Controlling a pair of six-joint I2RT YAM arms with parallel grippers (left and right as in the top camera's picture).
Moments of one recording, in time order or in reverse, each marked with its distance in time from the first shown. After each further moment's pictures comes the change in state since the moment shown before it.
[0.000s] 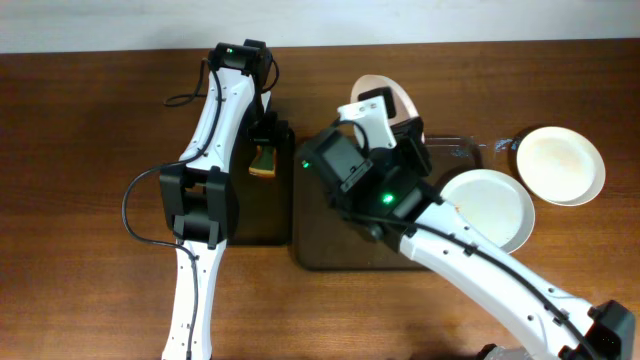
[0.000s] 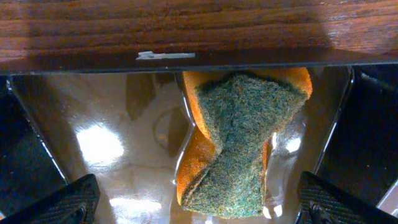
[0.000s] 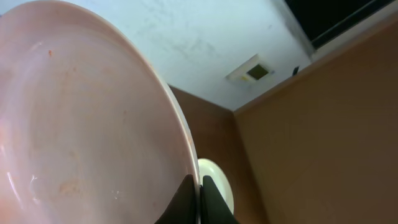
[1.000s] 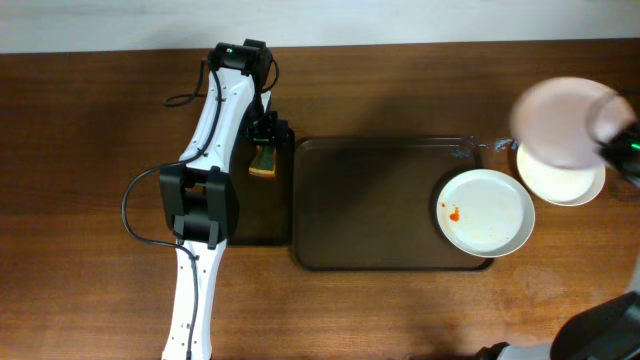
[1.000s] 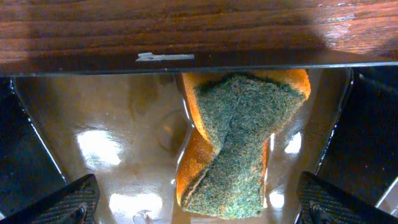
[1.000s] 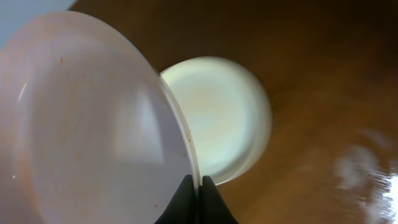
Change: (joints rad) left arm 0.000 0.000 0.000 0.002 0.001 0.000; right arm -1.447 0.037 0.000 0.057 -1.313 0.136
